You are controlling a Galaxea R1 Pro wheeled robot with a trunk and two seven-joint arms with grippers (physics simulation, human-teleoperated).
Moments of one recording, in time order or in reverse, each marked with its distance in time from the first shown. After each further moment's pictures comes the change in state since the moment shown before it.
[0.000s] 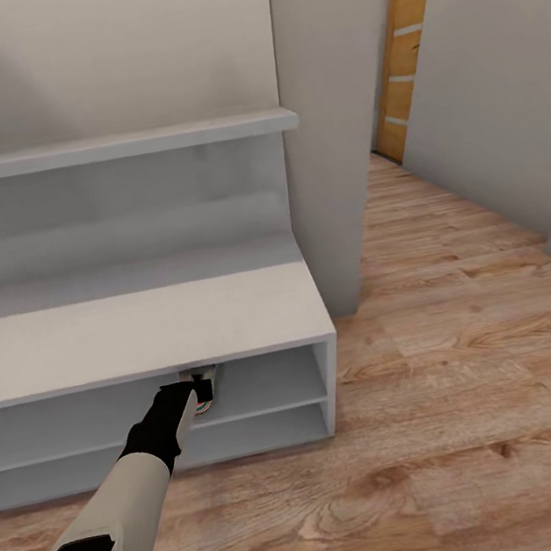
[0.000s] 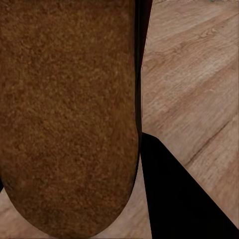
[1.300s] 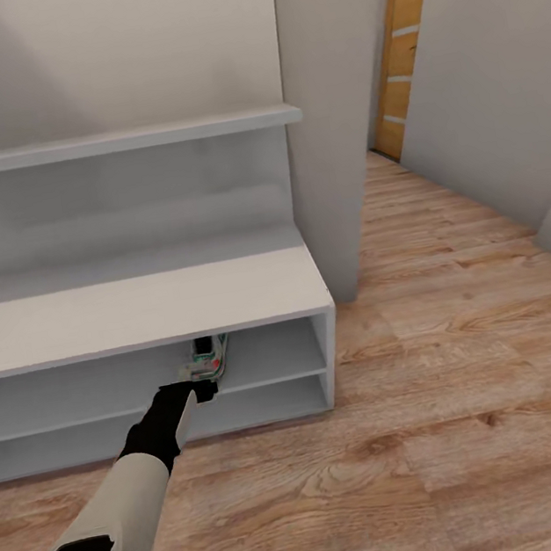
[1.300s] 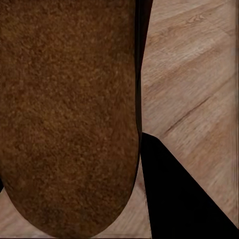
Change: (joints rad) left arm 0.001 0.003 -0.002 -0.002 -0.001 -0.003 -0.009; right arm 0.000 0.000 0.000 0.000 0.000 0.000 0.001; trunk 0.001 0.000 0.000
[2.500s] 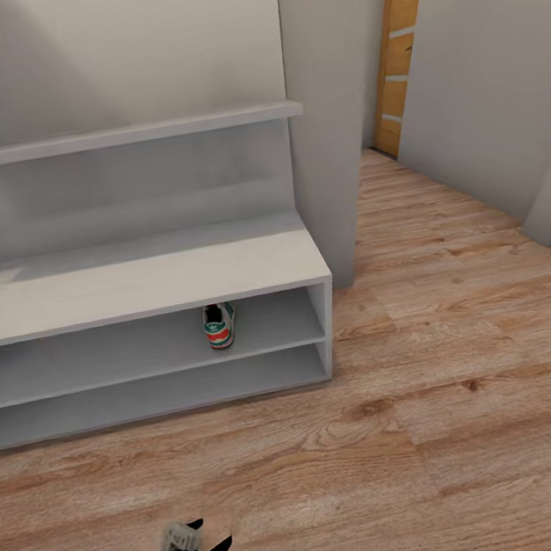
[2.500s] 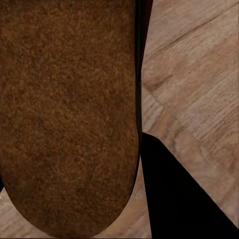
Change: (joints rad) left arm 0.553 0.233 0.032 0.064 0.069 -0.705 -1.026; right arm 0.000 0.068 0.006 0.087 0.002 -0.004 0.006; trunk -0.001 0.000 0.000
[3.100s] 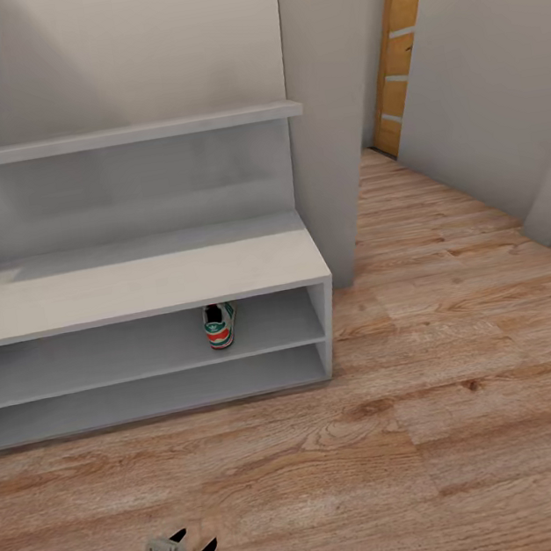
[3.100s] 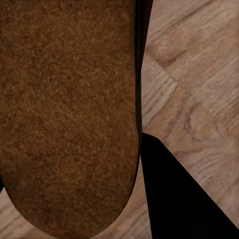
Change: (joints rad) left arm 0.032 -0.005 0.150 0.069 0.043 -0.108 0.001; right arm 0.000 0.029 0.000 0.040 -0.002 -0.005 0.000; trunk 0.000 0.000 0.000
